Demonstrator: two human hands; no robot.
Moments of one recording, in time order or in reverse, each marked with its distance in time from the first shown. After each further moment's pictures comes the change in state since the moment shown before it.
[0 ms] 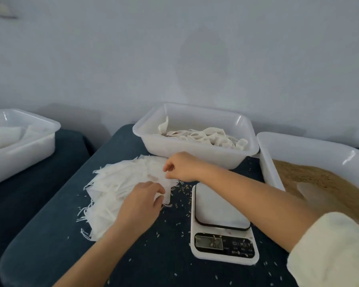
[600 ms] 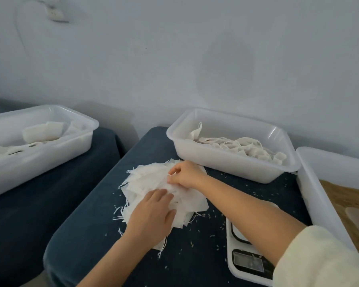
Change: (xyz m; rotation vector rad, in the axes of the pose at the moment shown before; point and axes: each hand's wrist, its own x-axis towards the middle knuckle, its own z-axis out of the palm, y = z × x) left_hand -0.020 -0.058 -0.013 0.176 0.033 0.053; right_hand 0.067 -0.048 0.048 0.282 0.092 0.117
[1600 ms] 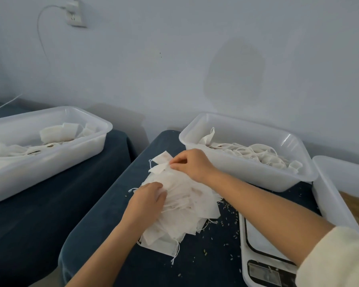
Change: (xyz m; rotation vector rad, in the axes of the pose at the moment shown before) left_hand 0.022 -0.040 -0.022 -0.269 0.033 -0.381; right_hand 0.011 -0.028 -0.013 0.168 0.147 -0.346
